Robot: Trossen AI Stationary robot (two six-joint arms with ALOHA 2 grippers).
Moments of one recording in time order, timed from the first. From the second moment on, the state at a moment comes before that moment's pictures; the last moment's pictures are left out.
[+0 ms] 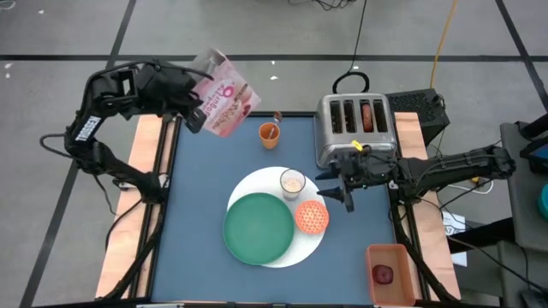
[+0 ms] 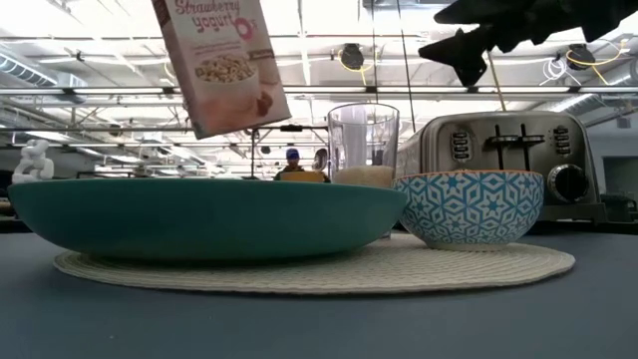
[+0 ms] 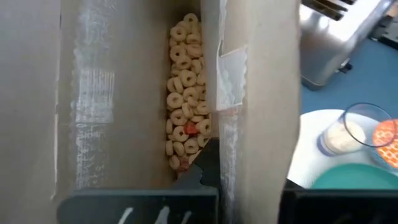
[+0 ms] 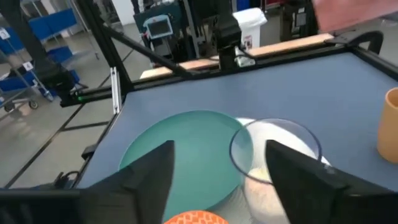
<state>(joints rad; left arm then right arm) 0.34 1.41 2.14 -1.55 -0.30 -0.24 0.05 0.87 0.51 0.13 -0.05 0.24</state>
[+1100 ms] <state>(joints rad) 0.03 1.51 2.14 -1.44 -0.30 -0.23 -0.13 0.87 0.51 0.39 0.18 0.02</state>
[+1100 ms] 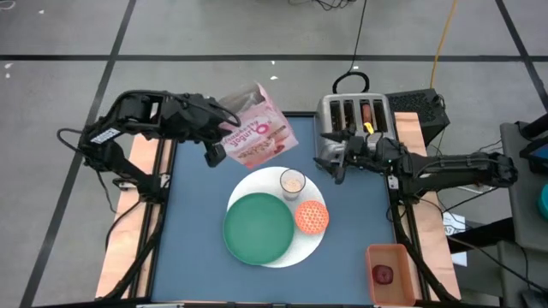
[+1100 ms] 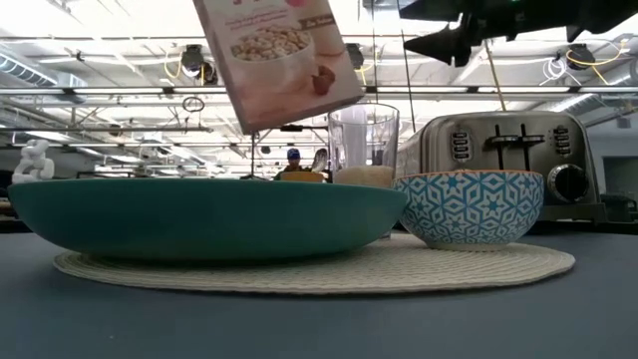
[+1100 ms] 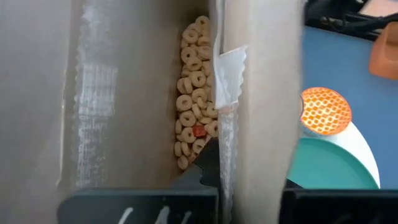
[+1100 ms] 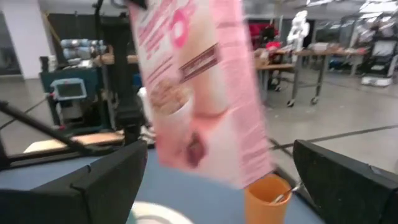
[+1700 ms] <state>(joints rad) -0.05 1.54 2.14 -1.42 -0.30 -0.23 -0.35 0.87 0.51 0.47 -0.24 0.22</state>
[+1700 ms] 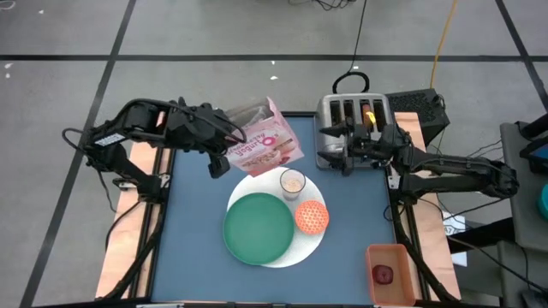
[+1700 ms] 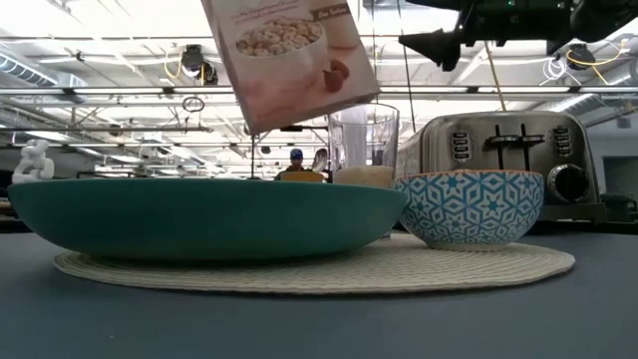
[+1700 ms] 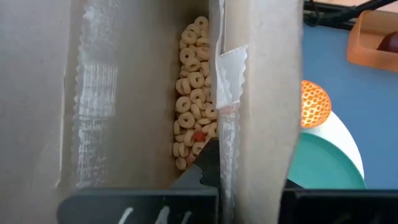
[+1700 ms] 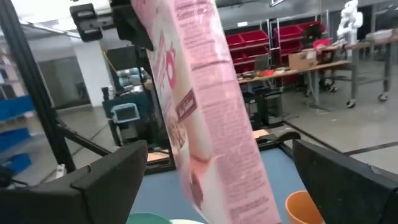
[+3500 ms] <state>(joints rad) -0.08 1.54 2.14 -1.15 -0.33 -0.04 -0.66 0.65 0.51 0.37 -0.58 0.29</state>
